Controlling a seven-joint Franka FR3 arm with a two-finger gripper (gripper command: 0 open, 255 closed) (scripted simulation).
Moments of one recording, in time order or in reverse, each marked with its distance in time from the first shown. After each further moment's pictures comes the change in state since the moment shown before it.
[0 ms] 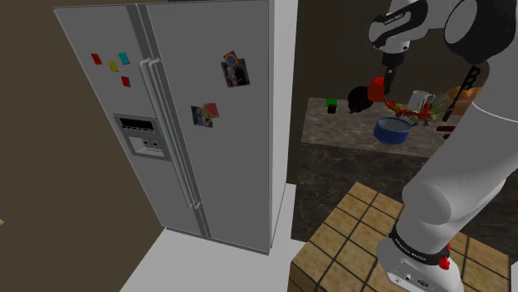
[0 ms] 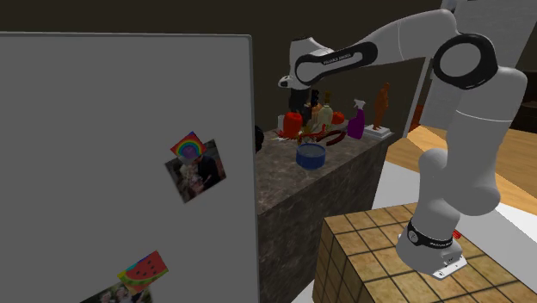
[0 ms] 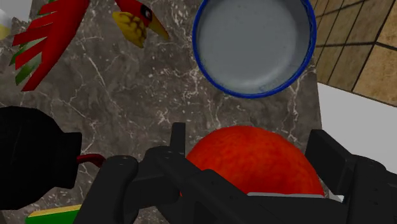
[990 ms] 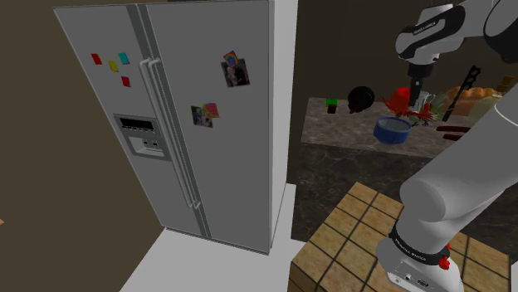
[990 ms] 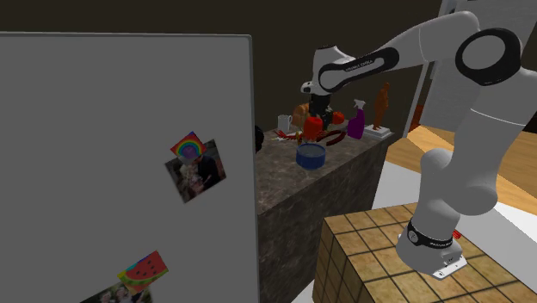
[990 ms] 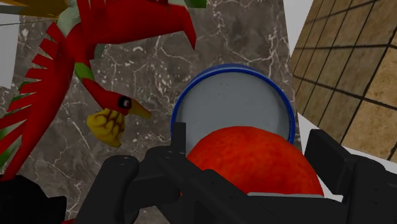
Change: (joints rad) arm -0.073 -0.160 -0.069 -0.217 -0.108 0.102 -0.077
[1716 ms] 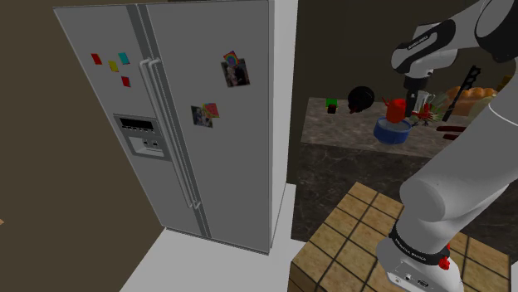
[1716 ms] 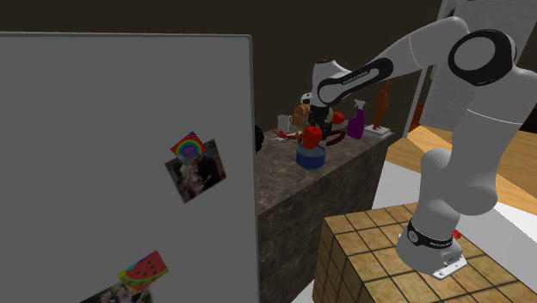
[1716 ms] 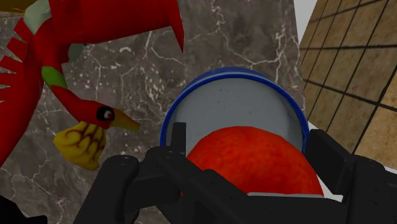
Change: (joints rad) arm -0.004 0.041 -0.021 -0.091 0.007 0.128 0.002
